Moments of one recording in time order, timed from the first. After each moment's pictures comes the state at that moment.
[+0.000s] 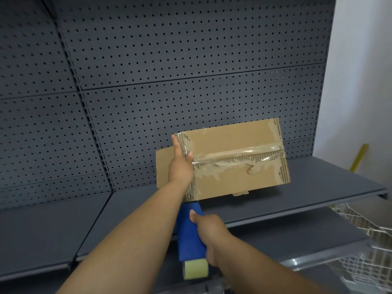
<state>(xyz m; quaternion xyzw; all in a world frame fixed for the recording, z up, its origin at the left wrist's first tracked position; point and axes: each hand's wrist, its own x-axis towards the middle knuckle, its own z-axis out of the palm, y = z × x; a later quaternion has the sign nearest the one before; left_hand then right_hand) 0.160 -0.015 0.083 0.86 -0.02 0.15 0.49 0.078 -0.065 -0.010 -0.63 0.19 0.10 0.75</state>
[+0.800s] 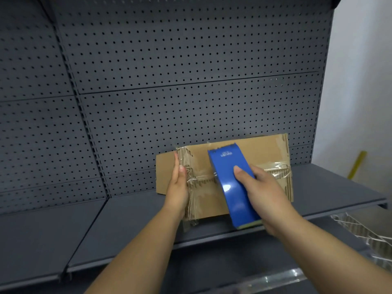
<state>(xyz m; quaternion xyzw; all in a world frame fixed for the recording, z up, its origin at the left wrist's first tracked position) 0.149 -0.008 0.047 0.70 -0.11 0.11 0.70 0.040 -0.164 0.093 -0.73 0.00 -0.16 0.67</state>
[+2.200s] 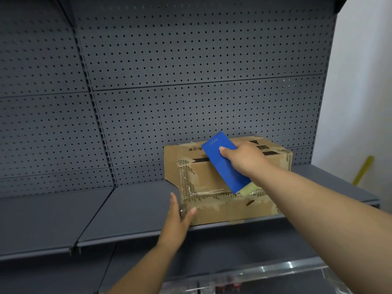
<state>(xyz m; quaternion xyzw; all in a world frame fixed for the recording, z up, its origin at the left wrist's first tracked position) 0.081 0.003 -0.026 0.84 -0.04 0.06 0.53 0.081 -0.179 0.134 -0.89 -0.02 -0.13 0.43</state>
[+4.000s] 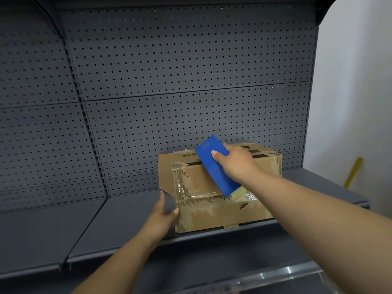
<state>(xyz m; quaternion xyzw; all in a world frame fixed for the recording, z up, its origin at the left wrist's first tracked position) 0.098 0.028 0.008 0.83 -0.02 0.00 0.56 0.089 -0.183 0.132 -0.90 -0.03 -0.17 0.39</state>
